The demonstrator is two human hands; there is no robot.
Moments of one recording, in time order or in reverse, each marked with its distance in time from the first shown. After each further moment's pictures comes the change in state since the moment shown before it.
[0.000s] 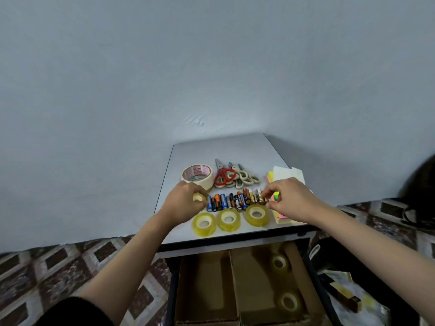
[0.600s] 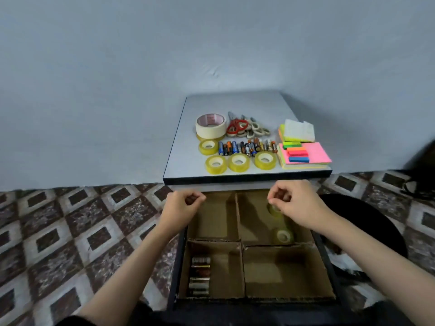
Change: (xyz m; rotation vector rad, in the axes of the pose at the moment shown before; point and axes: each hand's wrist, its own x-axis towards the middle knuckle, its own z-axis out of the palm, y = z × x) left_hand -0.148 -0.023 0.055 -0.420 0.075 -0.252; right_hand -0.108 -0.026 0.052 0.306 -0.073 -0.009
